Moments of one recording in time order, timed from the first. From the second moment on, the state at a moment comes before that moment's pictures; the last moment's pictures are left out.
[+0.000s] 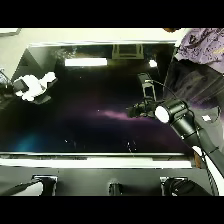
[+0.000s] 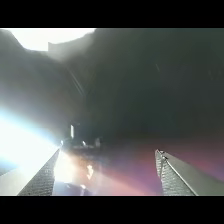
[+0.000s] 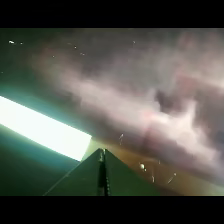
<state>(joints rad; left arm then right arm) 0.21 -1.29 1.39 1.62 -1.05 -1.84 0.48 -1.11 1.06 -1.53 0.90 1.72</state>
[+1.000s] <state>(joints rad) 0.33 -2.03 2.02 1.48 -1.10 -1.75 0.48 -1.11 1.06 -1.53 0.90 1.72</state>
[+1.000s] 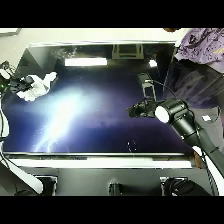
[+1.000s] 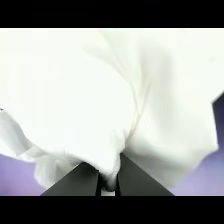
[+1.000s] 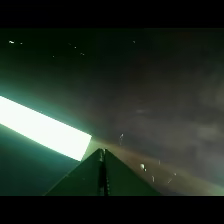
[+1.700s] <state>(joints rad) -0.13 -0.95 0.94 1.19 -1.19 -1.88 0.48 -1.11 1.06 -1.53 0.90 1.72</state>
